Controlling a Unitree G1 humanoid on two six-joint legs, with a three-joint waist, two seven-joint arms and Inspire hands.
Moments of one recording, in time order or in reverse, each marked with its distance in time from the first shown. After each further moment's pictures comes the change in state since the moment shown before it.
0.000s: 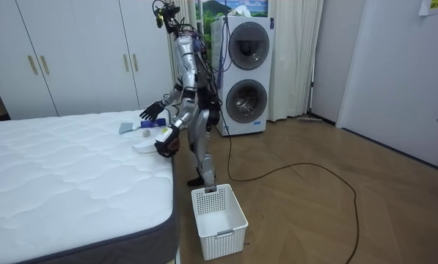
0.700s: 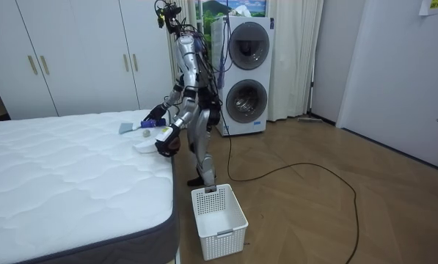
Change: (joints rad) left arm -0.008 0.001 0.000 -0.012 0.020 0.012 -0.028; right arm -0.083 -0.002 0.053 0.224 0.034 -0.012 0.079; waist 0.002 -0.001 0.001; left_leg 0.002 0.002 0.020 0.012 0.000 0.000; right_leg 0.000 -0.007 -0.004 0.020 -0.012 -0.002
